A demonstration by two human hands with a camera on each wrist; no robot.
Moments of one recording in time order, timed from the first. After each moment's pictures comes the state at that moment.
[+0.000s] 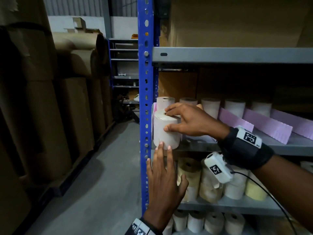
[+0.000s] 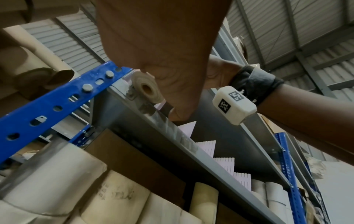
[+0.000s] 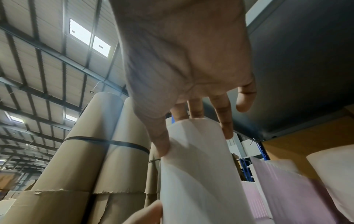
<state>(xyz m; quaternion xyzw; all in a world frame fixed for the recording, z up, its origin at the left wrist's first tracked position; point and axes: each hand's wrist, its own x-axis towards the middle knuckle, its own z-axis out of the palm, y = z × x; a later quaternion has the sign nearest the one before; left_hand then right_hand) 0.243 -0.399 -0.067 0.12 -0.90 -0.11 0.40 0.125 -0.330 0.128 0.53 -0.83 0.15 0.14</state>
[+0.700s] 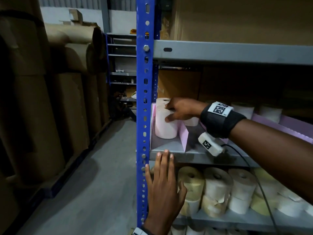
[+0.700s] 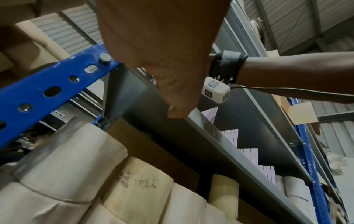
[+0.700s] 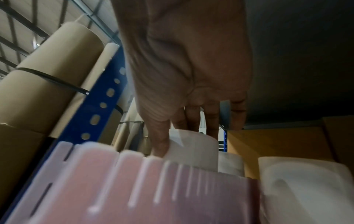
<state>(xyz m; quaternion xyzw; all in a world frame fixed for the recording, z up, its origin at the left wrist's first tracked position) 0.189 -0.426 -0.083 0.15 -0.93 -0.07 0.34 0.028 -0.410 0.157 0.46 -0.88 -0.05 0.09</state>
